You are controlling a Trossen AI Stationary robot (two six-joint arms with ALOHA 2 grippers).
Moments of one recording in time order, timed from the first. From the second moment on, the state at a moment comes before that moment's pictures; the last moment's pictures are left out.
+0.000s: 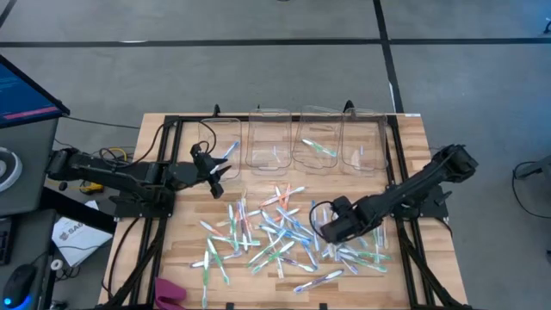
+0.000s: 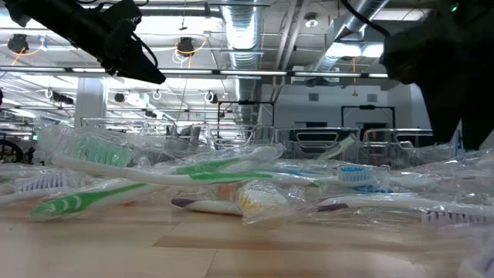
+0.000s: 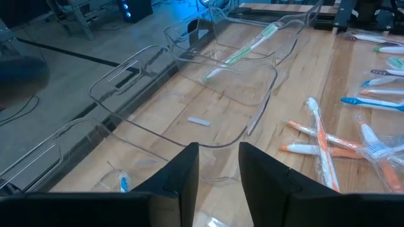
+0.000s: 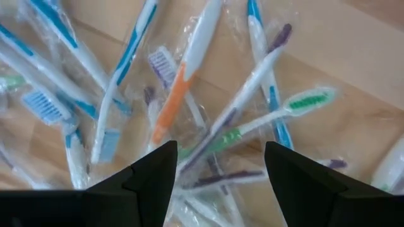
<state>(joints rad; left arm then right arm) -0.09 0.81 0.47 -0.14 -0.65 -0.15 0.48 1.55 0.98 -0.88 0.11 1.60</state>
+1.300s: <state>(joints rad) -0.09 0.81 0.43 -0.11 -0.65 -0.15 0.42 1.66 0.98 -0.82 0.04 1.43</state>
